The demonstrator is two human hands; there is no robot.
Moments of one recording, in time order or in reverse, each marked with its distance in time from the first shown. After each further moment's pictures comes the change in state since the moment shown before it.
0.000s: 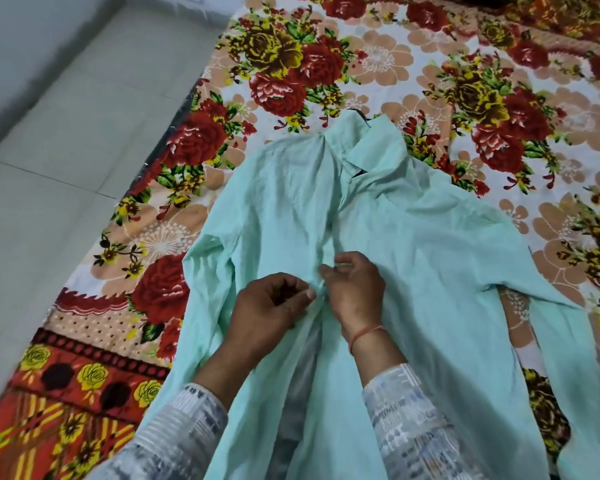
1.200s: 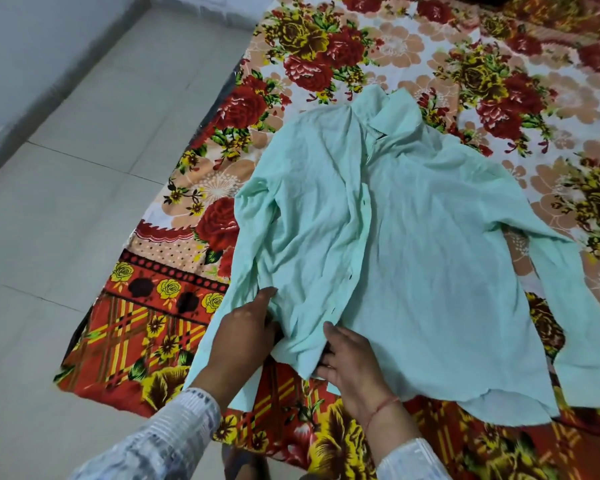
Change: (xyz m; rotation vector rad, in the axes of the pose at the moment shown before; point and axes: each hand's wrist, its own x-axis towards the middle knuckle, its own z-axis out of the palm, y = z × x) left_hand -0.139 -0.128 -0.084 0.730 0.018 0.242; right_hand -0.228 0.108 0.012 0.549 -0.409 0.484
